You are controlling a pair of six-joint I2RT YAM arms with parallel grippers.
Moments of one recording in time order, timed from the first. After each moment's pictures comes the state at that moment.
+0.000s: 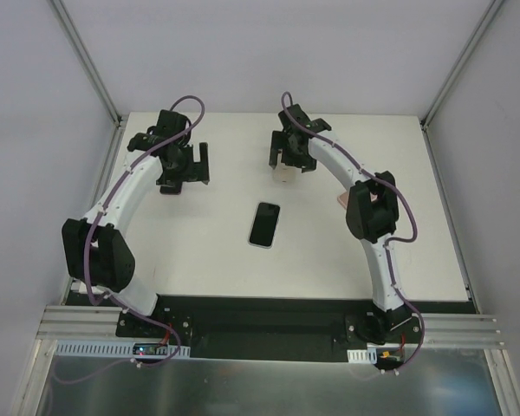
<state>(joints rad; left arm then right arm) -0.22 1.62 1.51 -0.97 -0.04 -0.29 0.51 2.23 2.05 -0.90 0.13 0.51</state>
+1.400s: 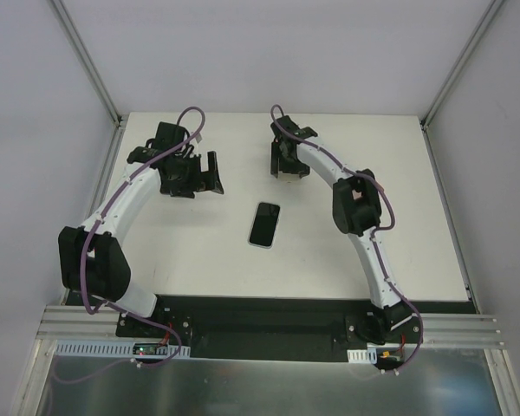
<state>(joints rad) -0.22 1.51 1.31 -0.83 0.31 -0.34 0.52 2.50 2.25 -0.92 0.24 0.46</state>
